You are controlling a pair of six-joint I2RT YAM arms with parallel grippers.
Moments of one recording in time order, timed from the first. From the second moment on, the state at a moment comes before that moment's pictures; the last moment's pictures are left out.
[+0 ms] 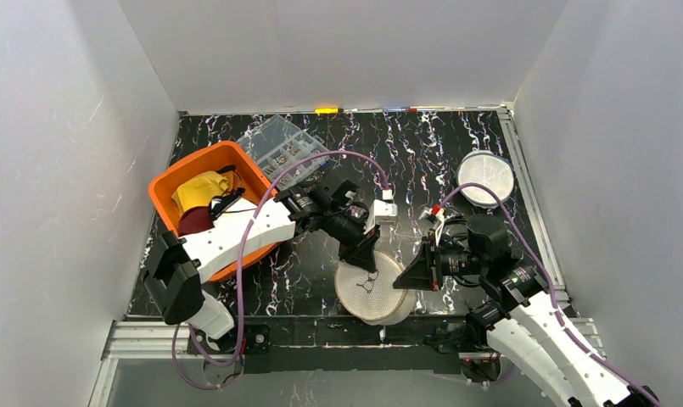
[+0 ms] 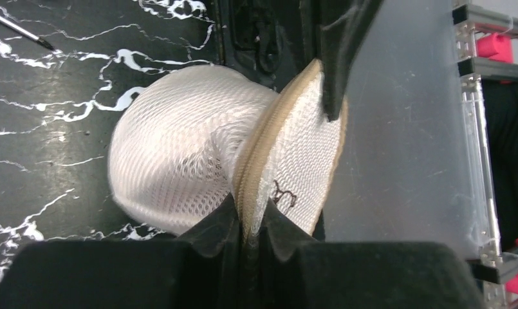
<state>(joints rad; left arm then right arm) -0.91 1.52 1.25 -0.66 0.83 0.25 0.54 0.55 0.53 -0.45 -0.96 0.49</state>
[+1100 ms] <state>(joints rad) -0.91 0.83 0.57 0.02 -0.25 -1.19 0.54 0.38 0.42 -0.23 -0.38 0.85</state>
